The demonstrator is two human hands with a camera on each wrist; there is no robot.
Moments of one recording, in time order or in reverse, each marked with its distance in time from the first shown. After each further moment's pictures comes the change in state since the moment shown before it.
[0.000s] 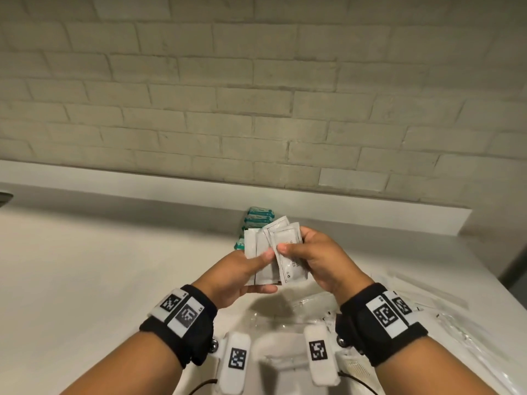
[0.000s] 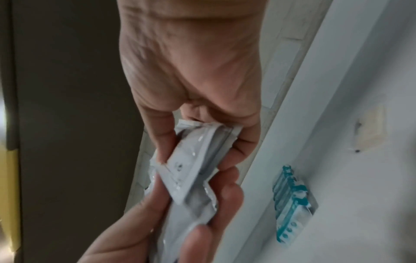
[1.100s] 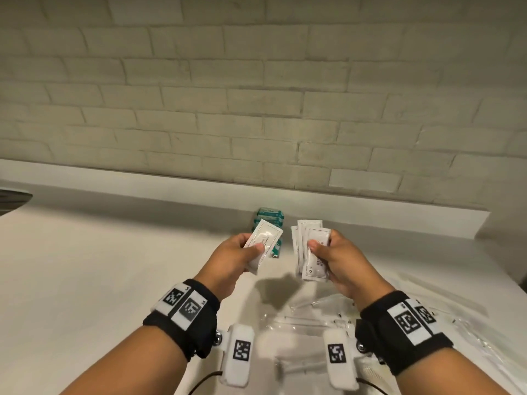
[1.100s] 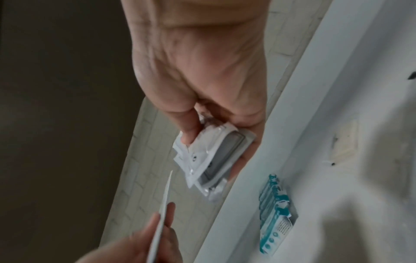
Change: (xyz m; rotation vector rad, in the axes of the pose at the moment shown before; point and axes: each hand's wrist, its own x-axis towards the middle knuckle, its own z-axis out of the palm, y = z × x) left_hand 0.013 0.002 -0.022 0.117 0.335 0.126; right_hand 0.000 0.006 -0.012 -0.094 0.281 0.117
